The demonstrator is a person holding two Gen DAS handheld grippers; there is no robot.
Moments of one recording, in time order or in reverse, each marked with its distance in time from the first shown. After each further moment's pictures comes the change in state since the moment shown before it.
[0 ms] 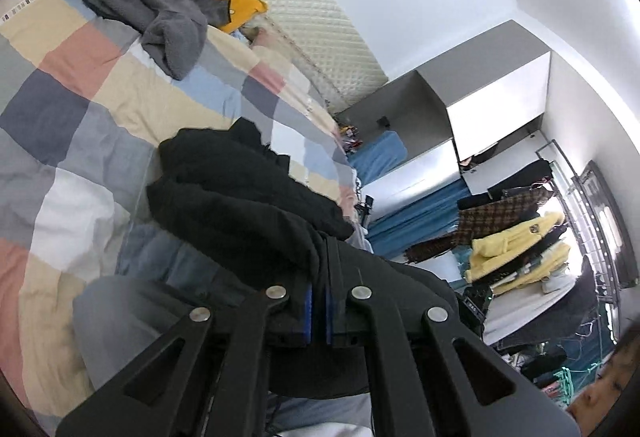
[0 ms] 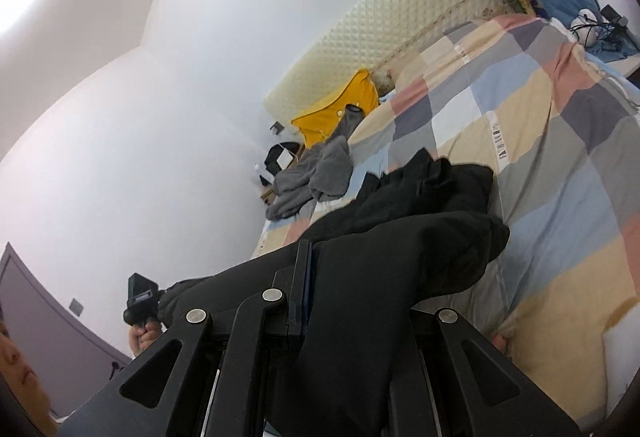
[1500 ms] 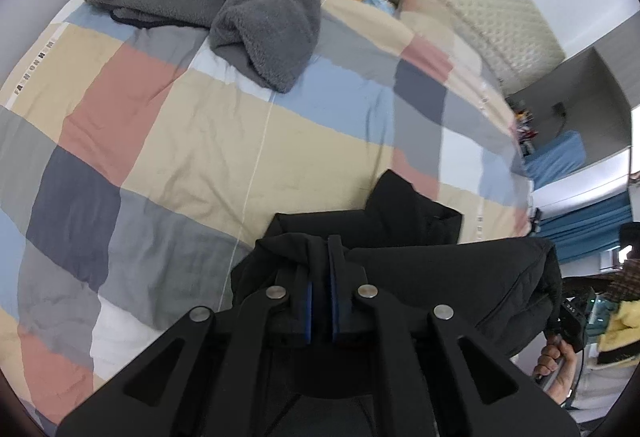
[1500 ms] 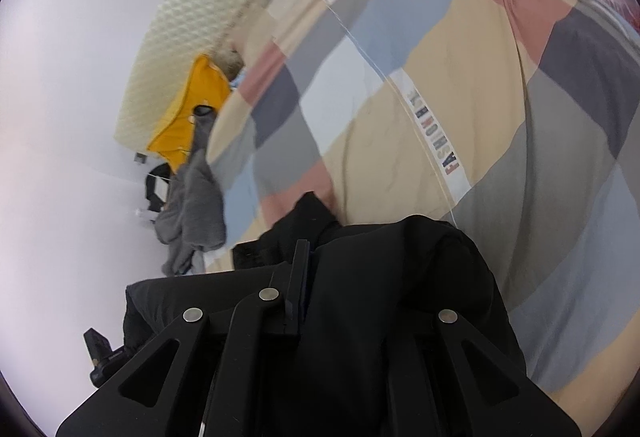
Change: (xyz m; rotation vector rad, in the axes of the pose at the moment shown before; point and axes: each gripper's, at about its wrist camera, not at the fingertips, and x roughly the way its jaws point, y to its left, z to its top) left arm 0.245 0.075 0.191 -0.056 0.189 0.651; right arm 0.249 -0.183 0.146 0.404 0.166 -0.383
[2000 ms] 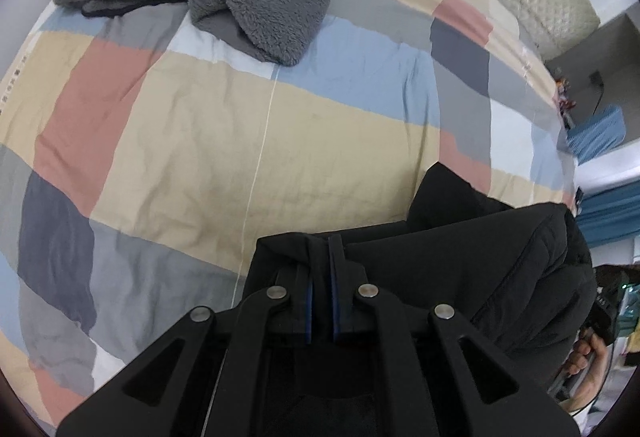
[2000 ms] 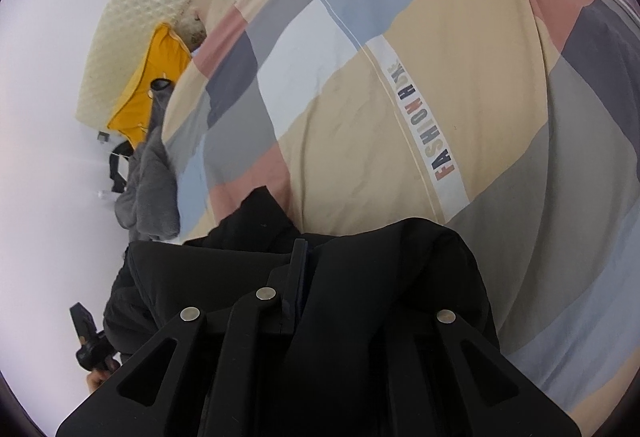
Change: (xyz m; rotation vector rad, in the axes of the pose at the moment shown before) left arm 0.088 -0.011 0.028 0.068 0.104 0.125; right arm 0.063 -0.017 0.023 -0.024 0.102 -0.114
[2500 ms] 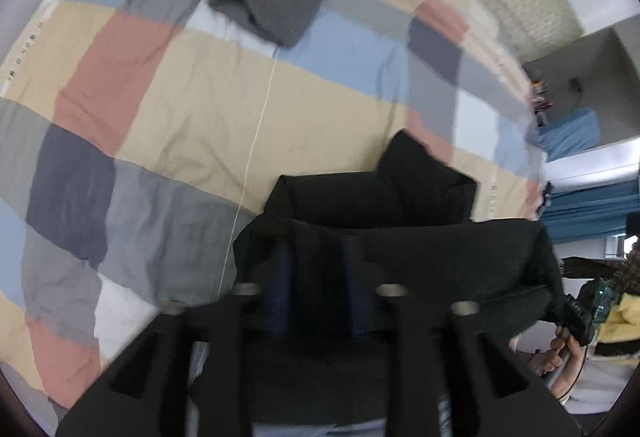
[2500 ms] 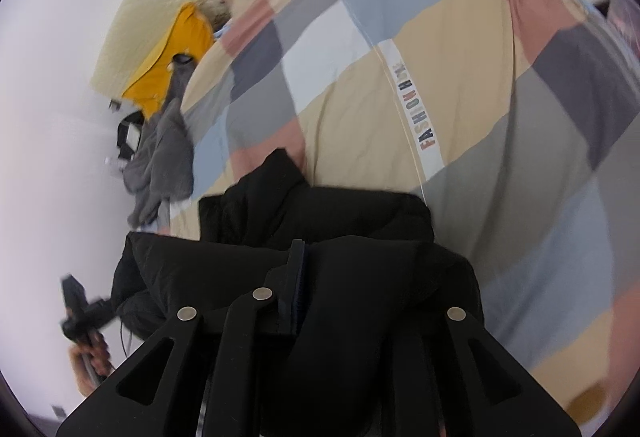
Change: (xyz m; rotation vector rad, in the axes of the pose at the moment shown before) left arm -0.090 0.008 -0.046 -0.047 0.024 -0.104; right arm -0.084 0.025 -0.044 -0.116 0.038 -0.012
